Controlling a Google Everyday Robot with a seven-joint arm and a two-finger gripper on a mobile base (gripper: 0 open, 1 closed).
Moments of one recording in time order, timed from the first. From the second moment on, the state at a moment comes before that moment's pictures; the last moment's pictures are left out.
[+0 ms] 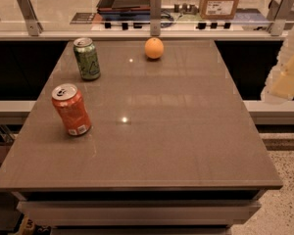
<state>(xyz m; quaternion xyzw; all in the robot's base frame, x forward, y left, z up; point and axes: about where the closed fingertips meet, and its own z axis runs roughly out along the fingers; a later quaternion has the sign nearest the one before) 0.402 -0.167 1.092 -0.61 0.73 -0.13 0.28</state>
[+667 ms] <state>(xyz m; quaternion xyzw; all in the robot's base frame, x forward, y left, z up) 0.402 -0.167 1.092 -0.61 0.73 -0.13 0.28</state>
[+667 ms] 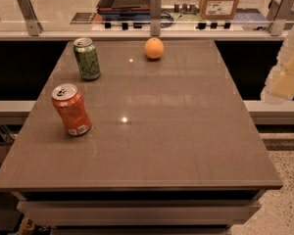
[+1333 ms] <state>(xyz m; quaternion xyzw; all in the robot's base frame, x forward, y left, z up) 0.402 -0.167 1.092 -0.61 0.73 -0.13 0.28</state>
